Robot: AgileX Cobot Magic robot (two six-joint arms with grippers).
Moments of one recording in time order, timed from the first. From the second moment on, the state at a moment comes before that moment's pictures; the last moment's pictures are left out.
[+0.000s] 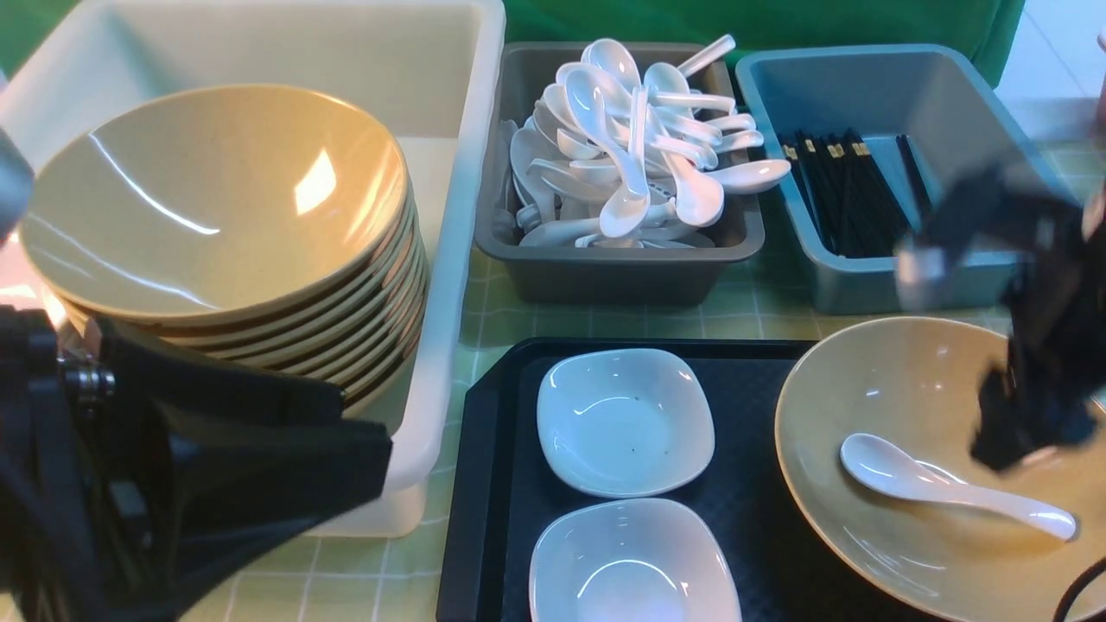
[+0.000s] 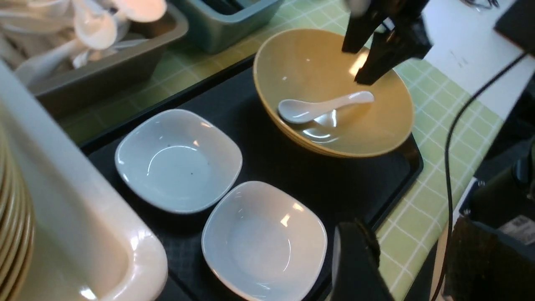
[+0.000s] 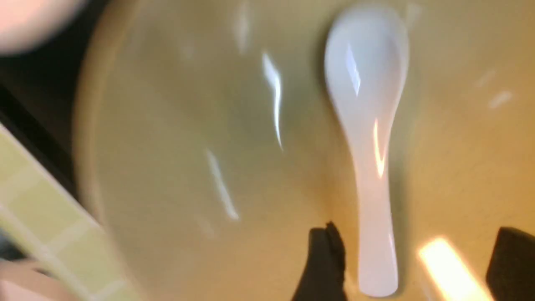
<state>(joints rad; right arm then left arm) 0.18 1.54 -1.11 0.00 1.05 -0.64 -0.40 0.72 -0.90 -0.62 0.97 0.50</state>
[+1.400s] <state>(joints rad) 0.28 2.08 -2.04 0.56 0.83 -0.49 -0.40 0.72 -0.90 -0.60 1.01 0.53</state>
